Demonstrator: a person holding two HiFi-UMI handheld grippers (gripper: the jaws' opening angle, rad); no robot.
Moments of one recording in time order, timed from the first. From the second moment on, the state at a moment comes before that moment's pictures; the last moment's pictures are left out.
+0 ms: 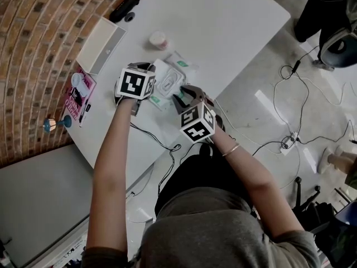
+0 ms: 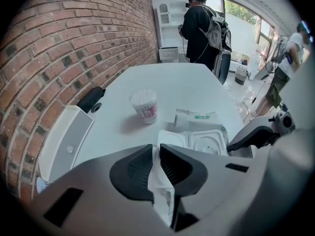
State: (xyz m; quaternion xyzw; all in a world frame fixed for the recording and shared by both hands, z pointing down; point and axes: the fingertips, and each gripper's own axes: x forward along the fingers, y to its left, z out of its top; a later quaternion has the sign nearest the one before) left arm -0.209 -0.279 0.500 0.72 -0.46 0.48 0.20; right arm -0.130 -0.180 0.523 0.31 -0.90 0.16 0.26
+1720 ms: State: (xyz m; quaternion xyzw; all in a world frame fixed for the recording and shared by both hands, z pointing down) left arm -0.252 -0.215 0.473 0.69 -0.59 0.36 0.23; right arm -0.125 -0.184 0.516 0.31 -0.90 0.17 0.24
